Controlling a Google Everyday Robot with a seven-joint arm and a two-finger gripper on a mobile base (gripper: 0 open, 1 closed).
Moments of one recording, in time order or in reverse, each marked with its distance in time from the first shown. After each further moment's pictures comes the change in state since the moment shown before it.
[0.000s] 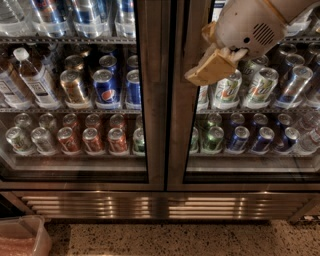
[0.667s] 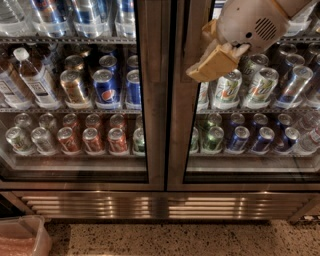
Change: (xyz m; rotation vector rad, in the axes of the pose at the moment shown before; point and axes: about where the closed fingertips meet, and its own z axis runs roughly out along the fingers) arm 0.000 -0.004 -0.005 0.000 0.000 0.000
